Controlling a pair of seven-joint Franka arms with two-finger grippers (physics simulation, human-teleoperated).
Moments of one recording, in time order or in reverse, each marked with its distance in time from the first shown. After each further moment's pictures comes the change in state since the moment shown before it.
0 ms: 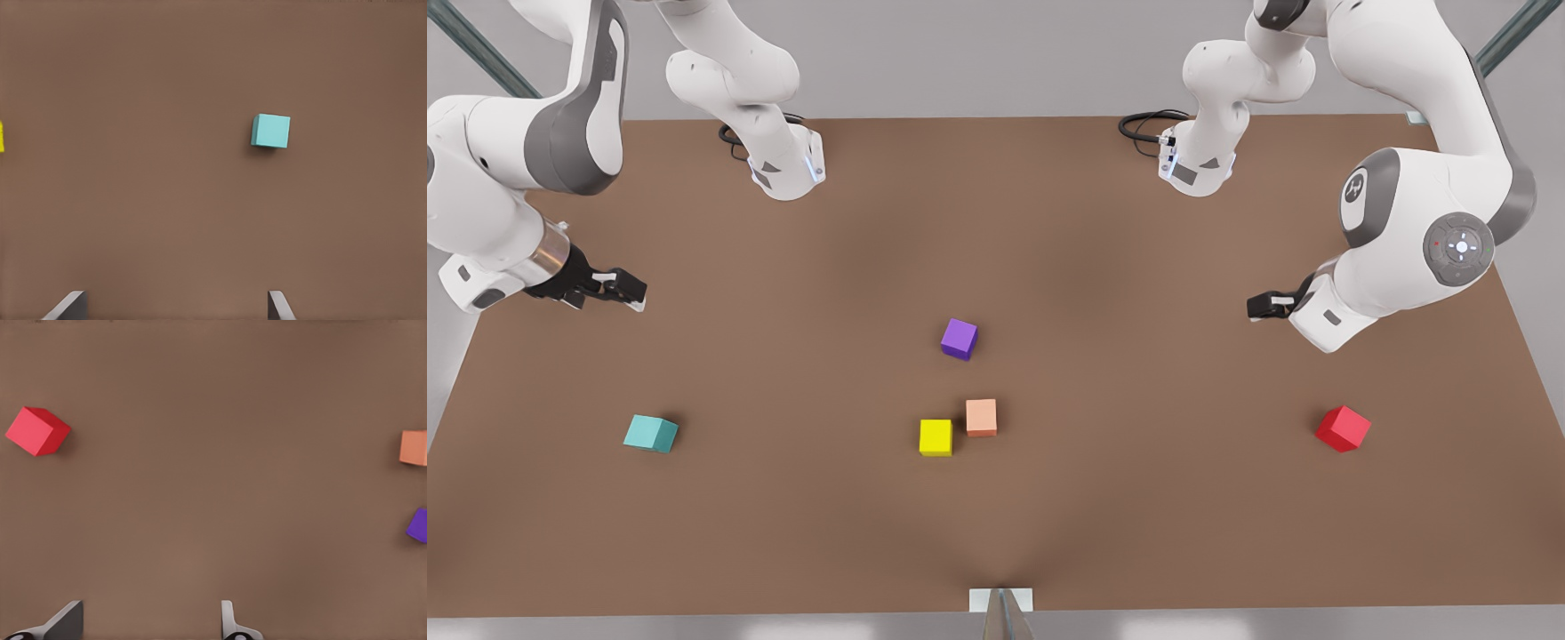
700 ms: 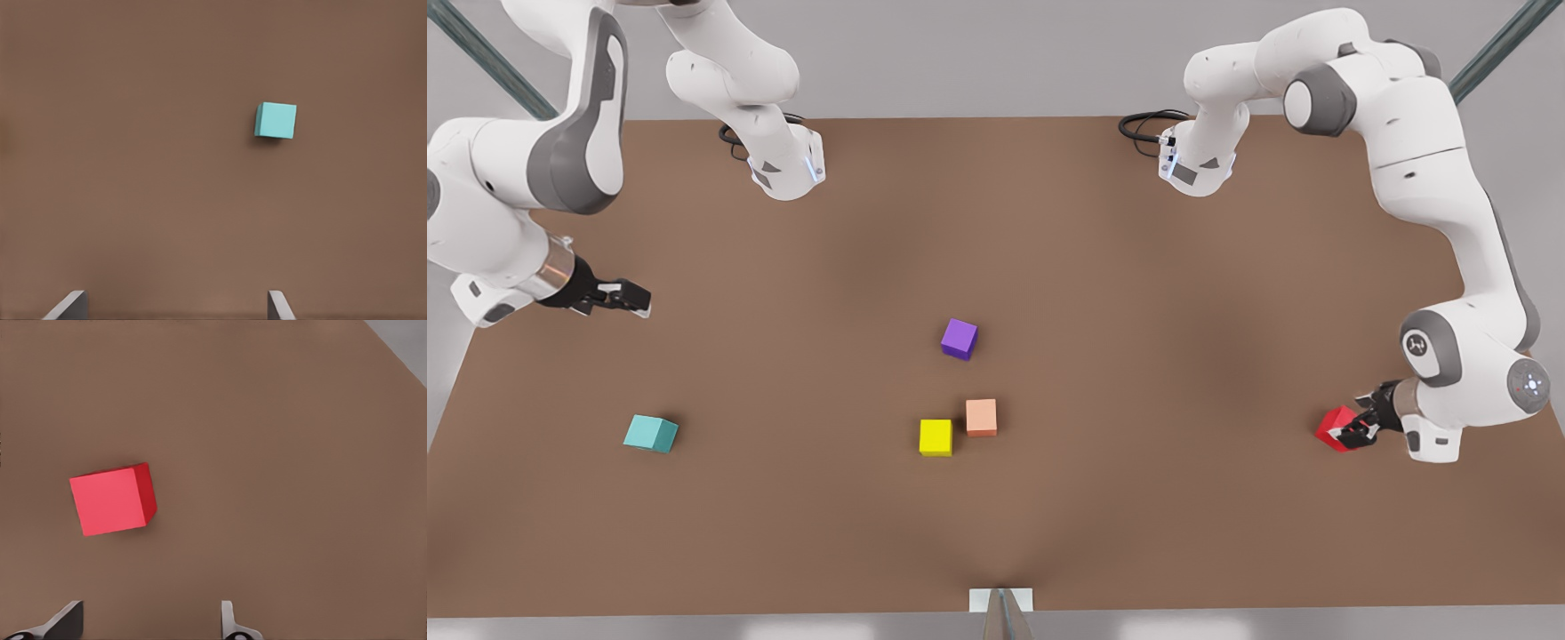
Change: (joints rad) left arm 0.288 0.411 0.076 0.014 -0.117 0.479 -0.344; right arm -0.017 0.025 -0.002 -0.030 0.019 0.012 -0.014
